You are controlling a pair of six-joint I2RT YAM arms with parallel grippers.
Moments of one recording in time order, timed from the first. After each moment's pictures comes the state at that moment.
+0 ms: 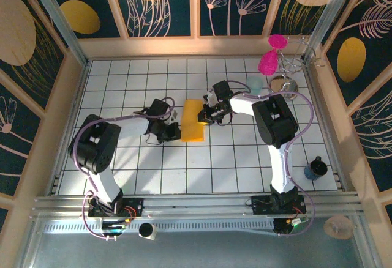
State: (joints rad) left arm -0.46 1.76 0.88 -0.29 0.45 -0.56; right arm 0.48 2.15 1.34 -0.36 -0.68 0.47
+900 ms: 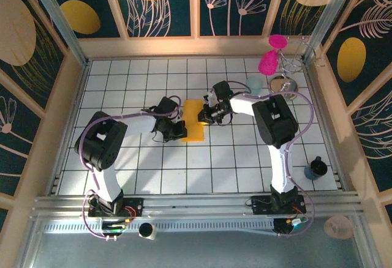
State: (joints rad) left arm -0.53 1.84 0.97 -0.29 0.43 -0.63; right arm 0.48 2.15 1.33 -0.35 -0.68 0.49
